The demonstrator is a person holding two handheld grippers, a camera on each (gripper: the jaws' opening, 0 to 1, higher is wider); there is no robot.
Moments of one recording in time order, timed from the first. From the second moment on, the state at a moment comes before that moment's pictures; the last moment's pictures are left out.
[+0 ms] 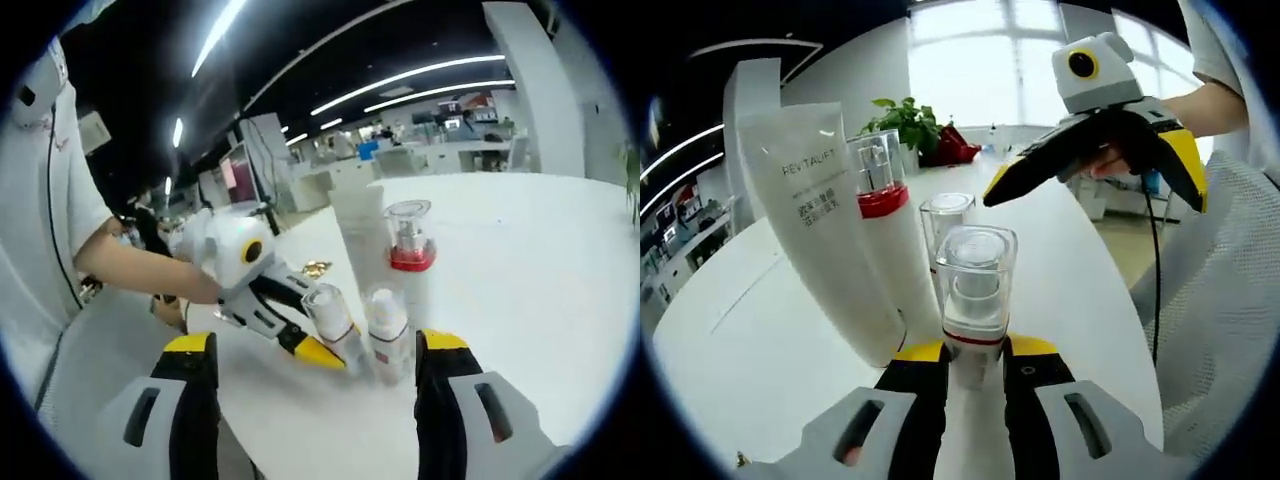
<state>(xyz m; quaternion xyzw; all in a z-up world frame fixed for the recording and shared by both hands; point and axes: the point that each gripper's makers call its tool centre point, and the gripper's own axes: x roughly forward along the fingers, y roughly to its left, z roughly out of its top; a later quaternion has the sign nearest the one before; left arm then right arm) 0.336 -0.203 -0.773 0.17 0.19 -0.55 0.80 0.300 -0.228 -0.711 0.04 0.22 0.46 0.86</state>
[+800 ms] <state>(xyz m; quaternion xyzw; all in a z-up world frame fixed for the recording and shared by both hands) 0.356 -0.199 -0.780 0.17 0.19 -0.56 0.79 0.301 -0.234 -0.726 0.05 0.24 0.44 0.86</state>
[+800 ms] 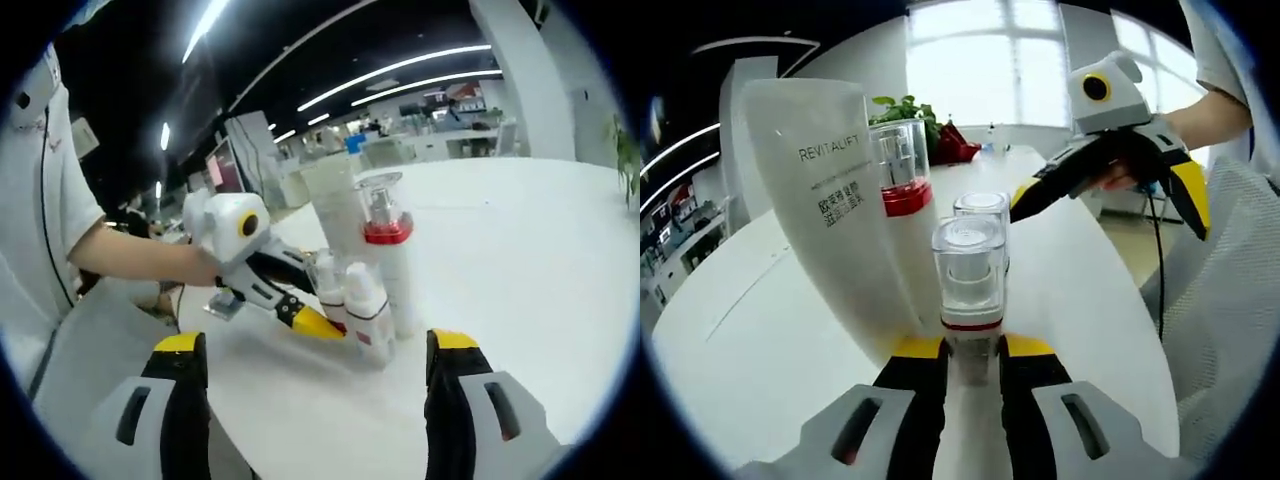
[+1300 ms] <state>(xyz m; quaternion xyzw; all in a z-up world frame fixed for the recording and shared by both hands) 0.351 -0.201 -0.778 0.15 0.20 -0.58 0.77 0.303 -0.235 -0.729 0.05 0.24 0.44 0.86</state>
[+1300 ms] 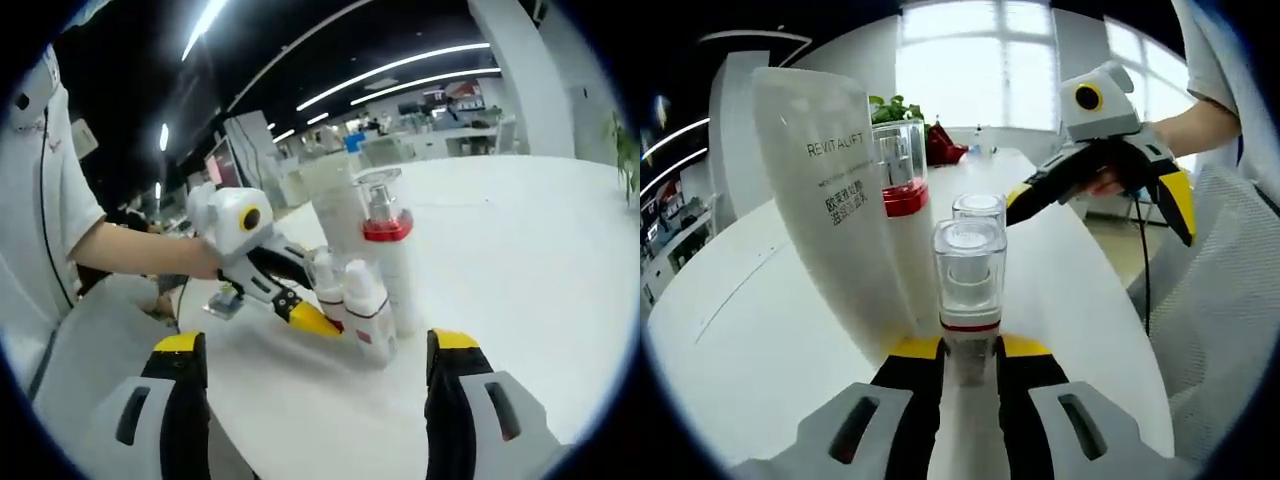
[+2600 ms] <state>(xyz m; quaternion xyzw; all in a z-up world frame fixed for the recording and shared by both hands) 0.313 -0.106 -0.752 0.08 0.24 -0.49 0.83 0.288 -0.208 -0.708 0.03 0.24 0.43 0.87</state>
